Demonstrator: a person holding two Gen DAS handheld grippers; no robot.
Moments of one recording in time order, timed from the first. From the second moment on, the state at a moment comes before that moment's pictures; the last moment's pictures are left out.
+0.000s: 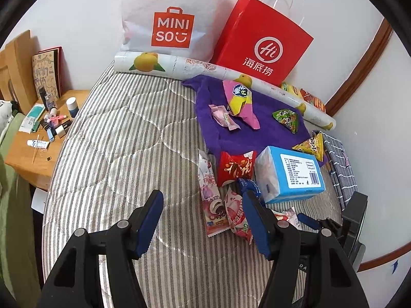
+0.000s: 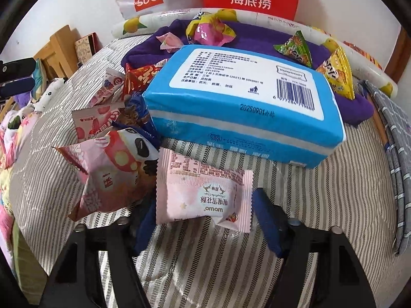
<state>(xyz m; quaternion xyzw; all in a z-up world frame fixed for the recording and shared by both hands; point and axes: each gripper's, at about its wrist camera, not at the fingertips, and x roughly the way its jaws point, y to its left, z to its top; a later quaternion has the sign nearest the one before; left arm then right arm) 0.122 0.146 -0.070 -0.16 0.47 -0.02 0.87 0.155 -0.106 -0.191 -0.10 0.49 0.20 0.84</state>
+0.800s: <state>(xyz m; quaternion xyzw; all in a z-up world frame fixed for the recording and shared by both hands) 0.134 0.126 -0.097 -0.15 0.50 -0.03 0.85 0.145 -0.155 -0.164 -0.05 0.46 0.19 0.86</state>
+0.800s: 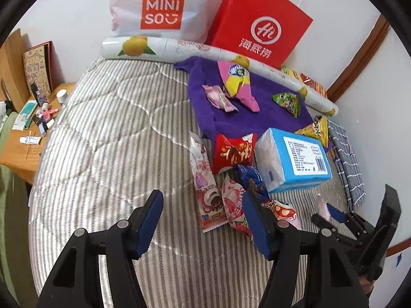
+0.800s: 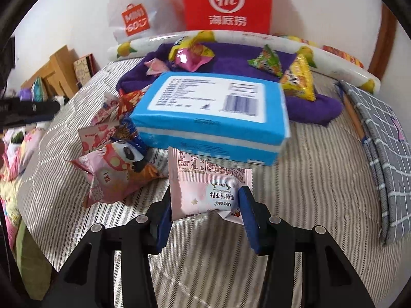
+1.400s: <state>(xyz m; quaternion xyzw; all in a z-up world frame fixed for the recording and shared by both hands) 0.192 0.111 -0.138 -0.14 0.53 -0.03 0.83 0.162 -0.208 -0.150 -0.01 0.45 0.14 0.88</state>
